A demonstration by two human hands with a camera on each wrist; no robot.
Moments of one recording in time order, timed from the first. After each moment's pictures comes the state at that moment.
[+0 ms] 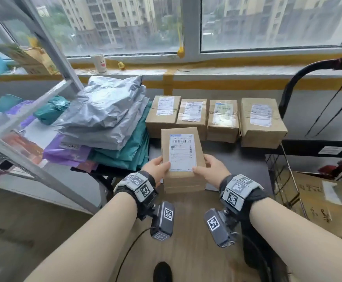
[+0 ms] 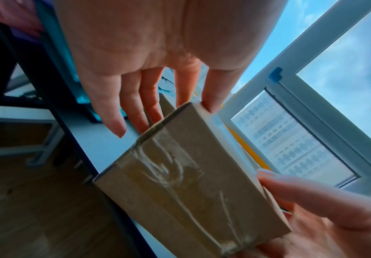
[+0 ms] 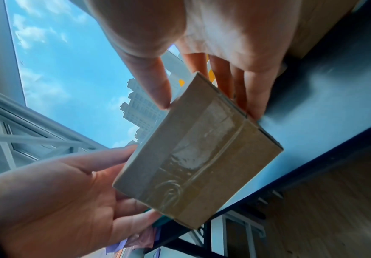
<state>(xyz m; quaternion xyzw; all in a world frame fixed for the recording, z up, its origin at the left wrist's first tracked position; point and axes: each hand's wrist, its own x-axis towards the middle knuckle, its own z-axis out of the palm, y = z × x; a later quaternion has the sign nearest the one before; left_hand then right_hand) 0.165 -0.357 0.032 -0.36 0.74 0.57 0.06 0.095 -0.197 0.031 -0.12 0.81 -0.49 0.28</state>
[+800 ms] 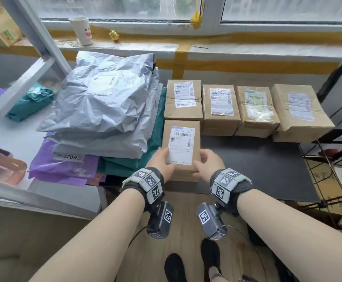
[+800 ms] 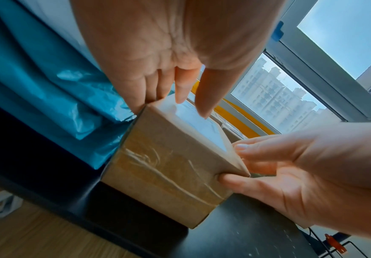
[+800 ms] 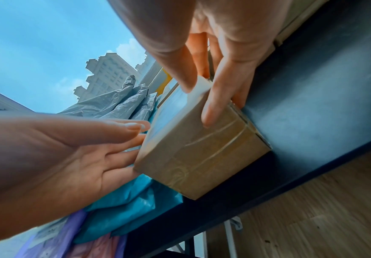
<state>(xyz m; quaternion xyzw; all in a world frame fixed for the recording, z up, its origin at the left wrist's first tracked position) 0.121 -0.527 -0.007 -0.18 0.91 0.36 0.11 0.072 -0.386 -0.023 0.03 0.84 -0.48 0.24</state>
